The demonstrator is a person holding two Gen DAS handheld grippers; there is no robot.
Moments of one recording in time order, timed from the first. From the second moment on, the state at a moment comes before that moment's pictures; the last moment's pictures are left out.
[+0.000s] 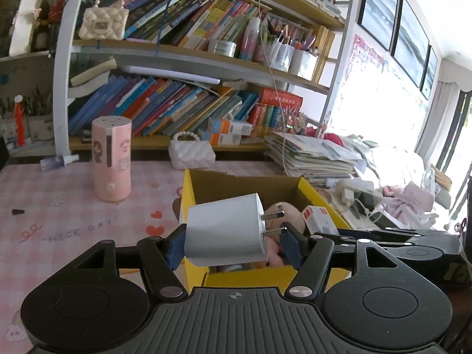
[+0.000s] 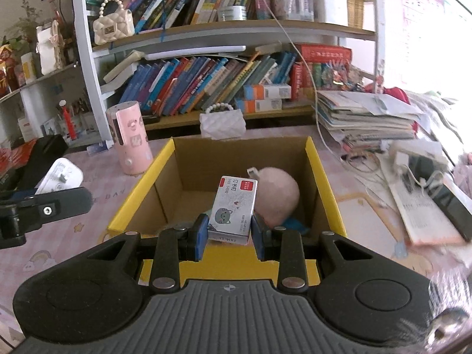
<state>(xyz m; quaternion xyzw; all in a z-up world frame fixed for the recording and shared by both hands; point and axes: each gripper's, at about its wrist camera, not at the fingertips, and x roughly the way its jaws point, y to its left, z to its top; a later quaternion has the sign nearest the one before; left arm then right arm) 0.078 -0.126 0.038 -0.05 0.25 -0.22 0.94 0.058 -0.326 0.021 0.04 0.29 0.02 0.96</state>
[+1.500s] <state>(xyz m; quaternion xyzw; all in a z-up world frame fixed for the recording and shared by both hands) 0.147 -0.199 -0.010 0.01 0.32 -0.19 0.93 0.173 -0.367 -0.047 0.01 0.43 0.13 0.89</state>
